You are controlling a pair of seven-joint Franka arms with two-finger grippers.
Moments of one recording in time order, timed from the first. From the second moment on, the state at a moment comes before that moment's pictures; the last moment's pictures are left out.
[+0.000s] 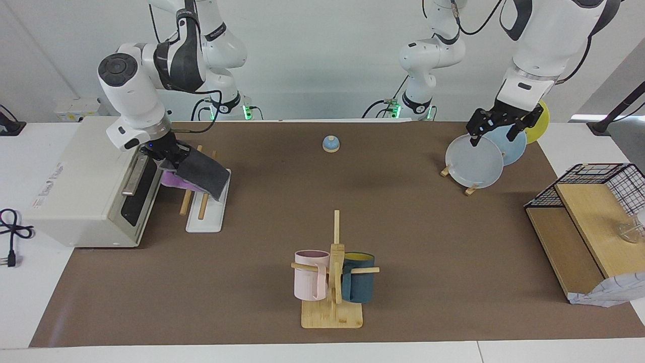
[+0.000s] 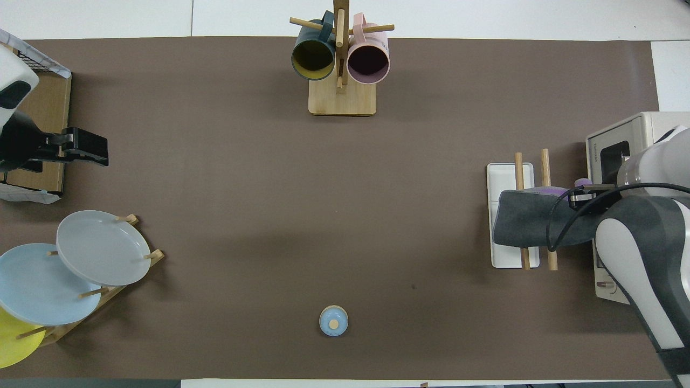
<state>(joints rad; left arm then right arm) 0.13 0.01 -0.30 -1.55 0.05 1.53 -0.17 -0.10 -0.10 0.07 -2.07 -0.09 1.86 0.05</state>
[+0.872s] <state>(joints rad) 0.06 0.02 -0.25 -1.55 0.03 1.53 -0.13 -0.10 -0.10 0.07 -2.08 -0.09 1.86 0.05</state>
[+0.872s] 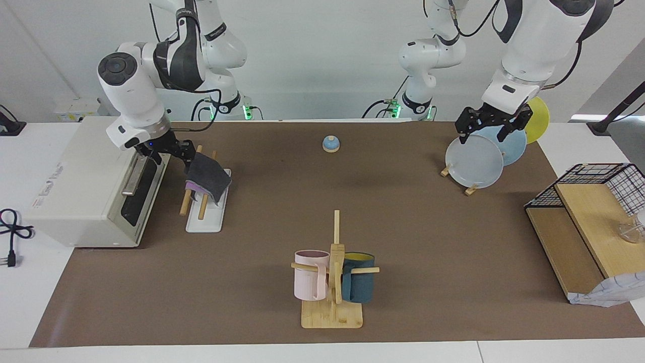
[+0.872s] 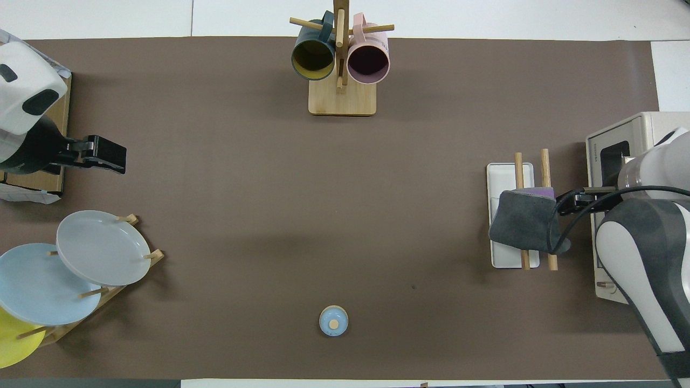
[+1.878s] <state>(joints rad) 0.06 0.01 -0.22 -1.55 -0.02 1.53 -0.11 -0.12 -0.11 0.08 -1.75 -0.06 1.55 0.05</state>
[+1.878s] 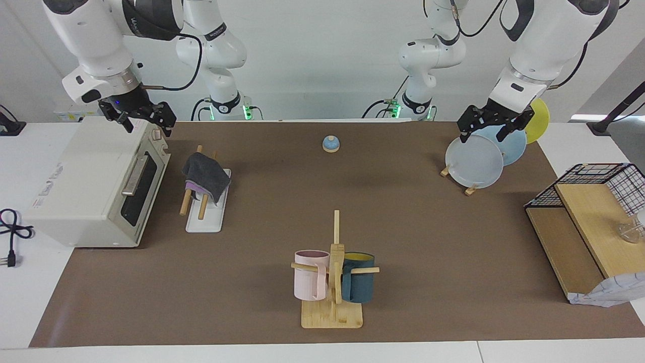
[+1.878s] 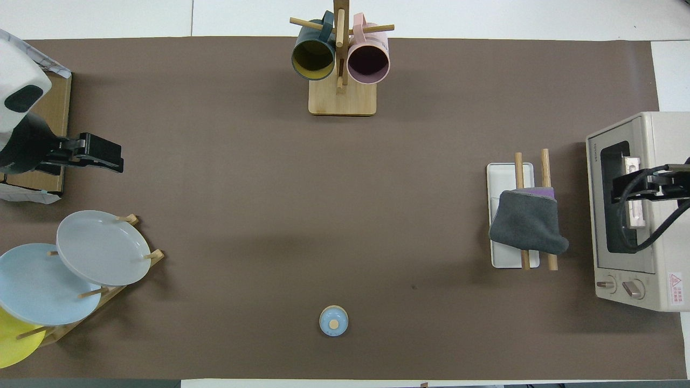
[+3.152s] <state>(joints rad) 0.07 0.01 -0.21 -1.55 -0.02 1.53 -0.09 -0.09 0.00 0.07 -1.60 -0.06 1.48 0.05</state>
